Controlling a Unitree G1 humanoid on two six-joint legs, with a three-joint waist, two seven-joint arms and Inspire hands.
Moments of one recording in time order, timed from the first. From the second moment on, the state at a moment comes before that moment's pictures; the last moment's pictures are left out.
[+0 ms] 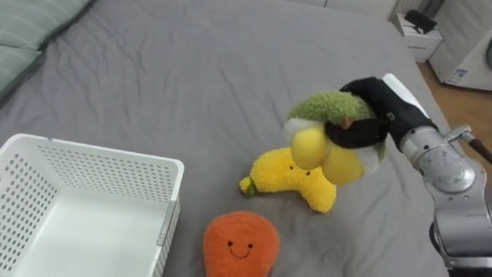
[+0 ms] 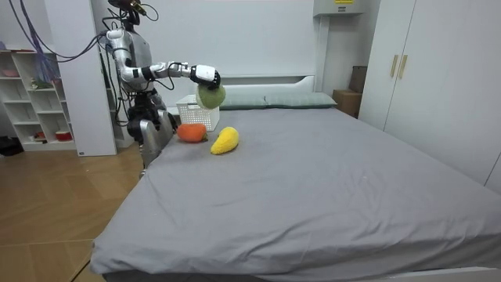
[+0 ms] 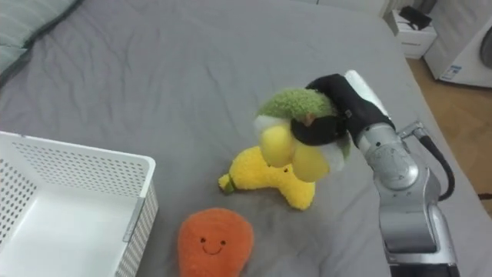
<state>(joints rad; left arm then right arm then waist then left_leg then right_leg) 0.20 0.21 0.19 0.98 0.09 0.16 0.20 -0.21 -0.35 -0.04 -0.07 -0.41 0.26 0.39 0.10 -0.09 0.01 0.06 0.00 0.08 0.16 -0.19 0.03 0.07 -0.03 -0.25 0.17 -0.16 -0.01</state>
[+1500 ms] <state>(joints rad) 0.09 0.22 0.17 0.96 0.07 0.19 0.19 -0.57 -0.27 0.45 0.09 -0.29 0.28 0.36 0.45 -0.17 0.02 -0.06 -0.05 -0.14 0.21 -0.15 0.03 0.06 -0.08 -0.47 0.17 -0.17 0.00</state>
